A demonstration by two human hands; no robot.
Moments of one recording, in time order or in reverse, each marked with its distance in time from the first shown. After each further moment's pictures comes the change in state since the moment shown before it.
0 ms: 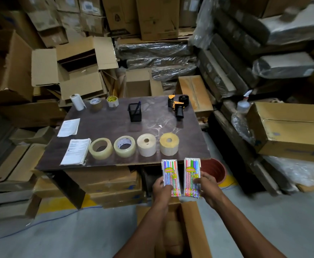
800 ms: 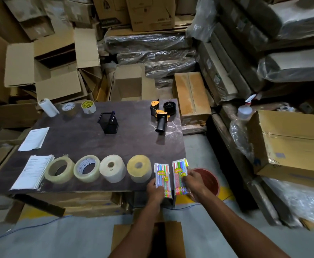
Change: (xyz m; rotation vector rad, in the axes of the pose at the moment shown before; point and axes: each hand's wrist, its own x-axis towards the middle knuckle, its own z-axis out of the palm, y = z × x) left_hand 0.152 0.036 0.173 0.092 0.148 -0.045; right_hand 0.242 -0.049 -0.066 -0.182 -0.027 -0.009
